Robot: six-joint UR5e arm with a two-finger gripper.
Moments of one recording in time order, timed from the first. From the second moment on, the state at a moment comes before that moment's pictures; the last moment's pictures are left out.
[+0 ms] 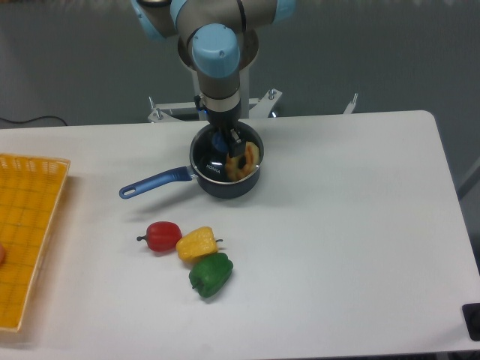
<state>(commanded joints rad) 2.45 -1.50 -2.16 -1.06 1.59 1.45</state>
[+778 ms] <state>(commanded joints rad) 2.45 -1.50 -2.16 -1.06 1.59 1.45</state>
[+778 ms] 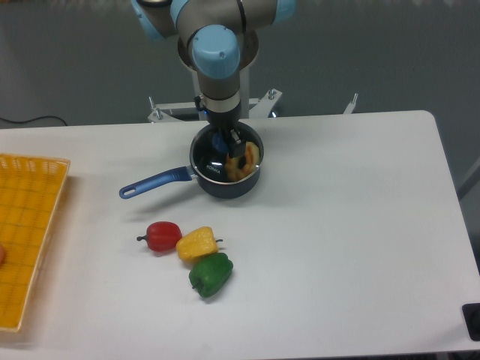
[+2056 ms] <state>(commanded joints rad) 2.43 -1.50 -2.16 -1.06 1.61 1.43</state>
